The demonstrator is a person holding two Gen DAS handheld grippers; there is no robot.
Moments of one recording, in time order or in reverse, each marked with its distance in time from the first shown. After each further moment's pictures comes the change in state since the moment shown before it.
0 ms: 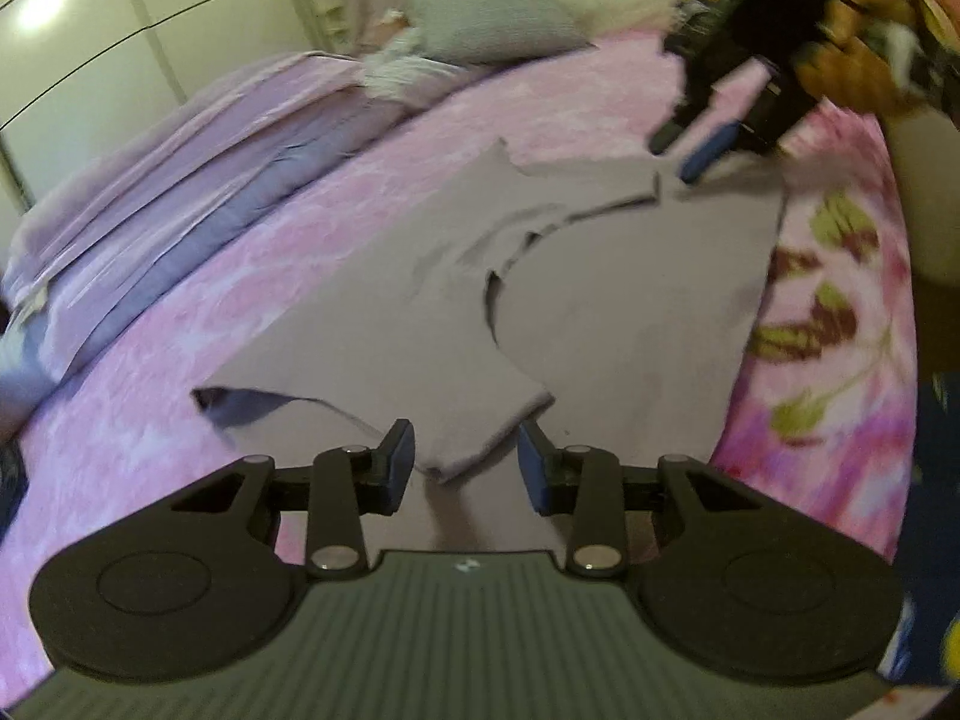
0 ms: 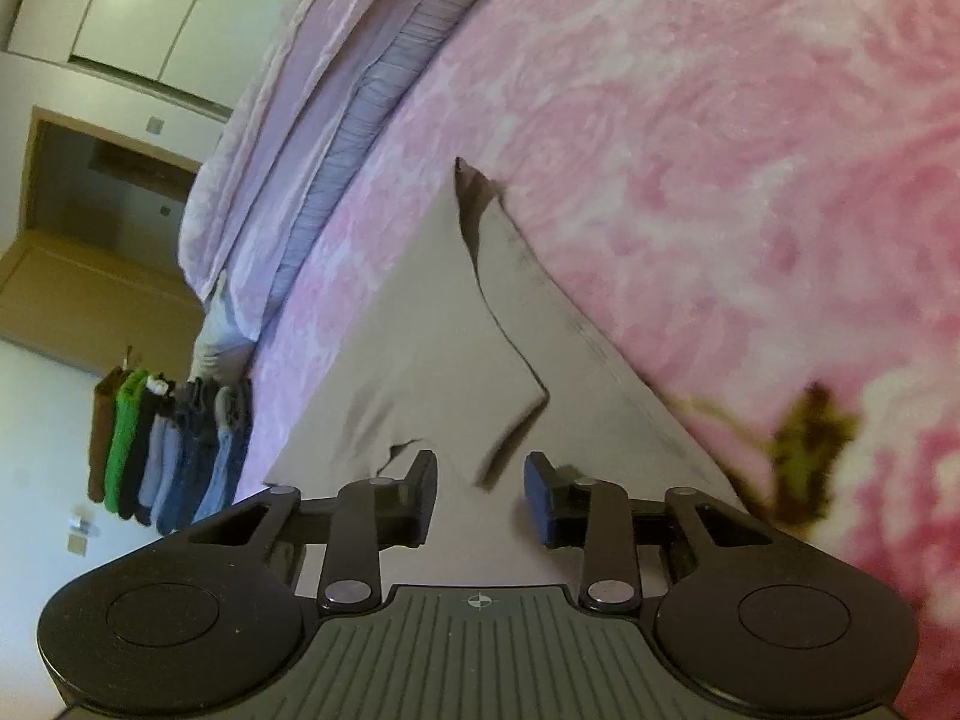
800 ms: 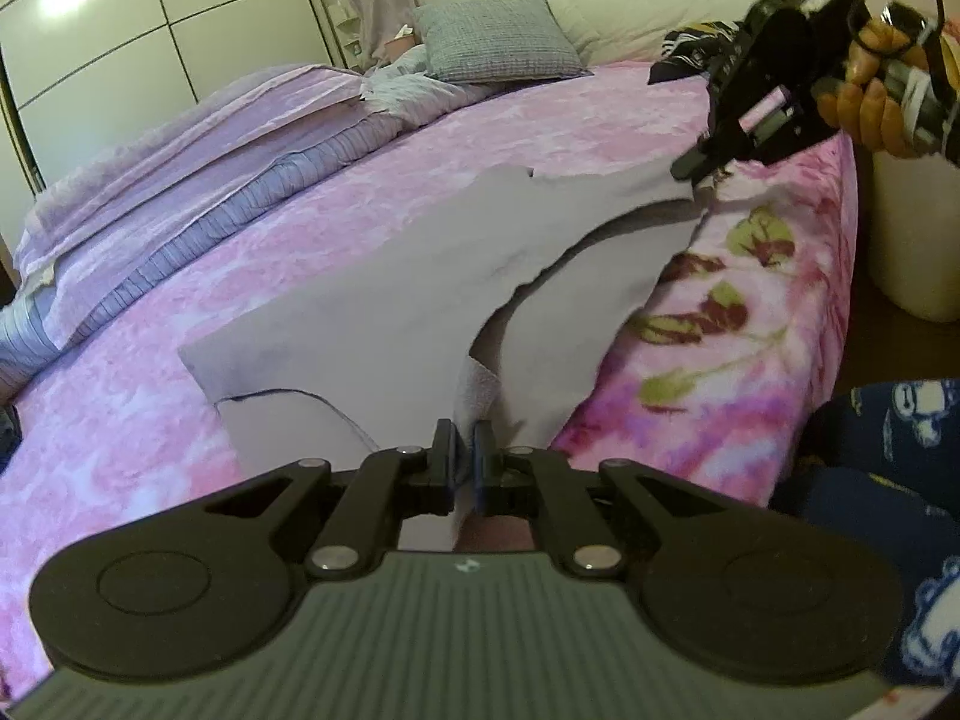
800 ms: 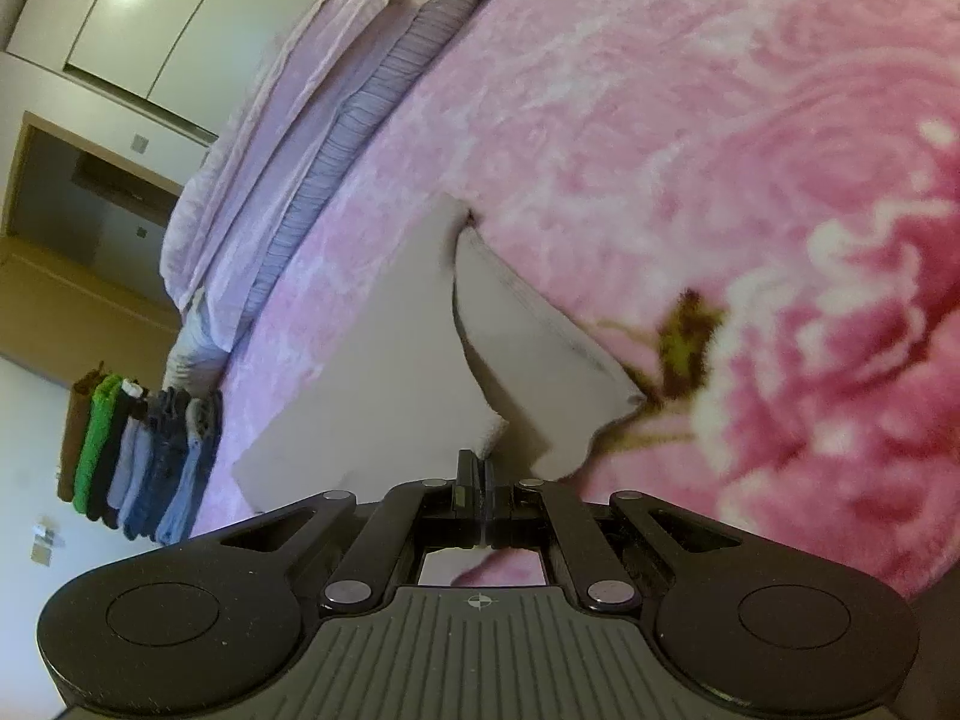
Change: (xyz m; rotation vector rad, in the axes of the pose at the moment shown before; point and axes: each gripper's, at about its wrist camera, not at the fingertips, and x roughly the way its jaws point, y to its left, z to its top) left arm -0.049 -0.040 -0.018 -0.087 -0.045 0.007; right arm -0.045 -0.006 -0.046 -0.029 -0.100 -0.057
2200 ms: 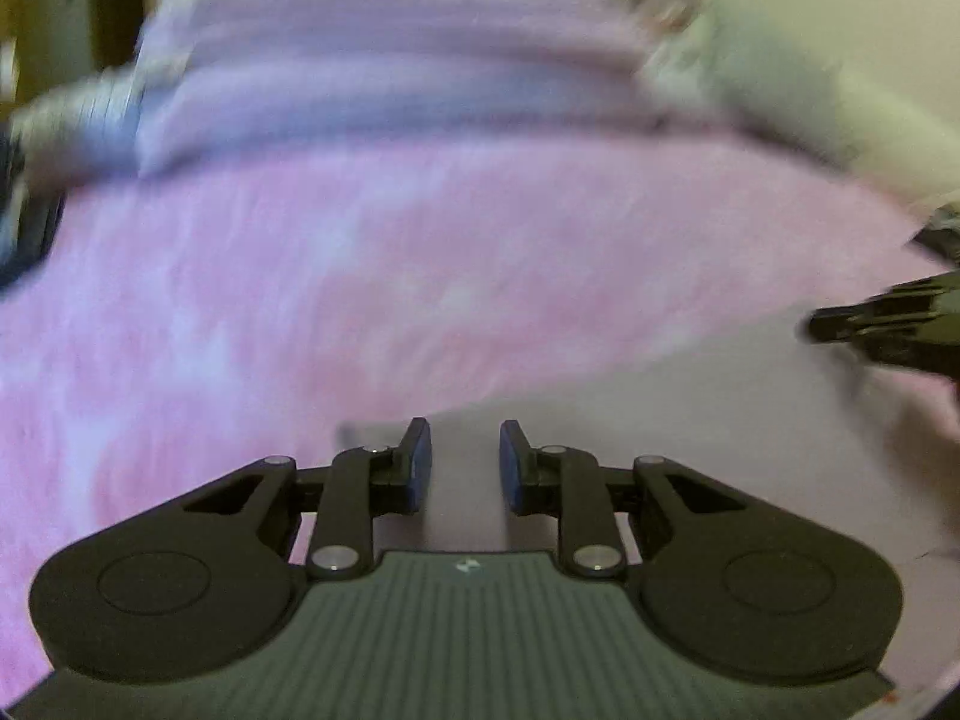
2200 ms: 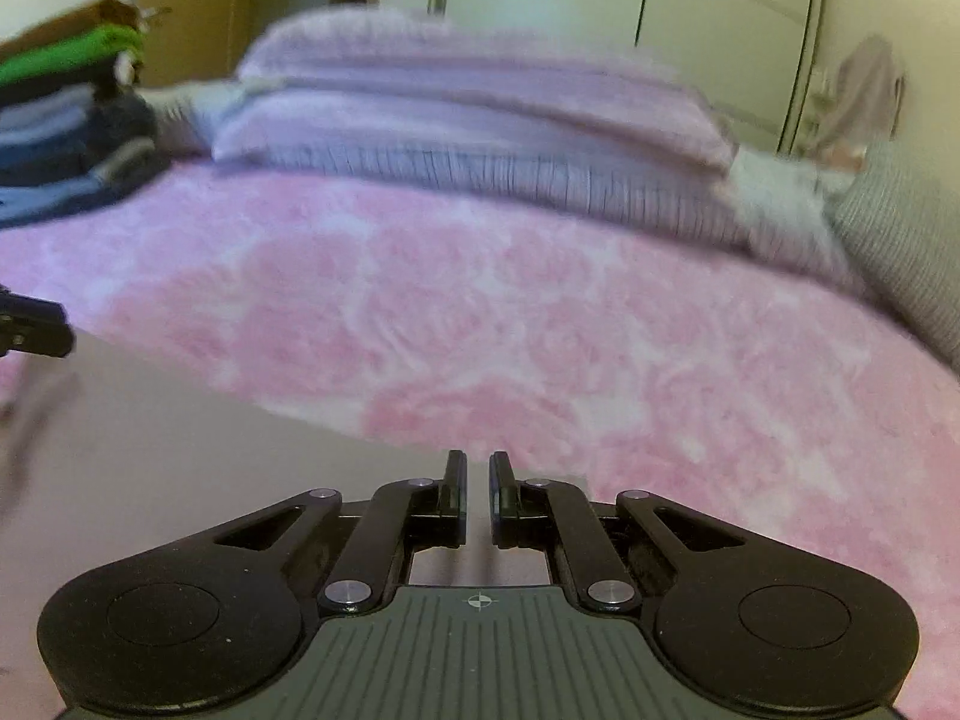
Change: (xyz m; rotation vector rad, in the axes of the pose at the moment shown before) left arm 0.155 0.181 0.033 -0.572 0.185 0.158; right arm 0.173 0.111 0.046 -1.034 -0.091 -0.305
